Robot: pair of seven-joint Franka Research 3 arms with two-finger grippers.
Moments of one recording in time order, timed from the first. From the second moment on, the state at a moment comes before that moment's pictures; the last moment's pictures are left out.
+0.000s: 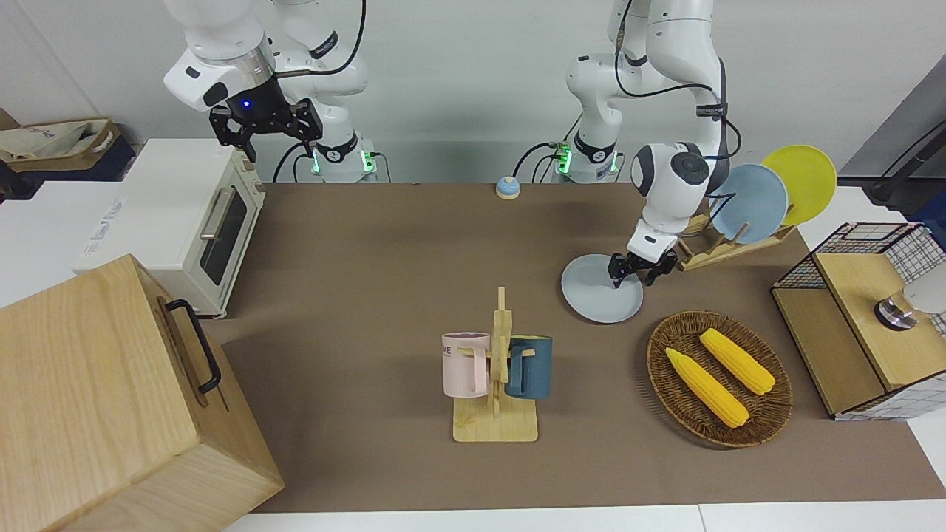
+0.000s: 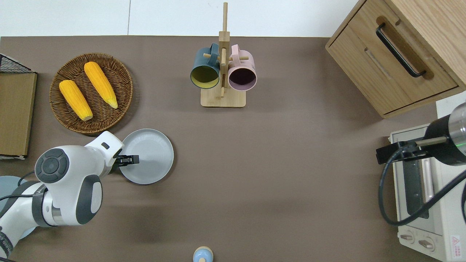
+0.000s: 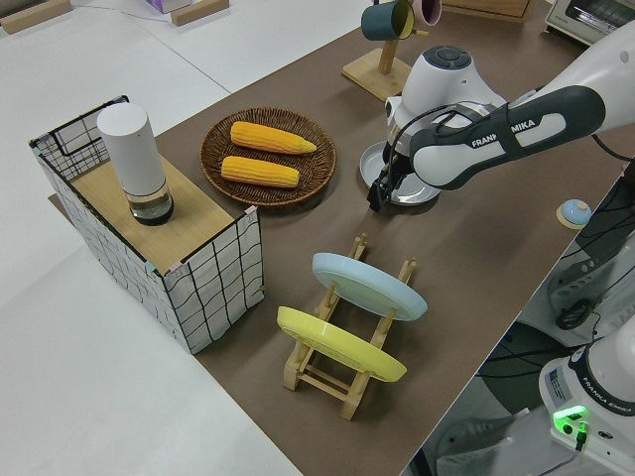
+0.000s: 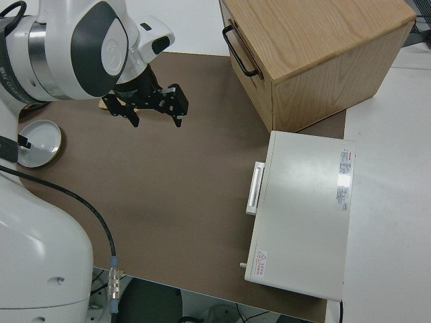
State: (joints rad) left arm -0.06 0.08 -0.01 -2.39 -0.02 2.55 -0.10; right arm -0.03 -0.02 0.14 -1.48 0.00 1.33 0.02
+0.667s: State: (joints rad) left arm -0.06 0.06 -0.01 -2.39 -0.02 2.55 -0.10; right arm -0.03 -0.02 0.14 -1.48 0.00 1.33 0.02
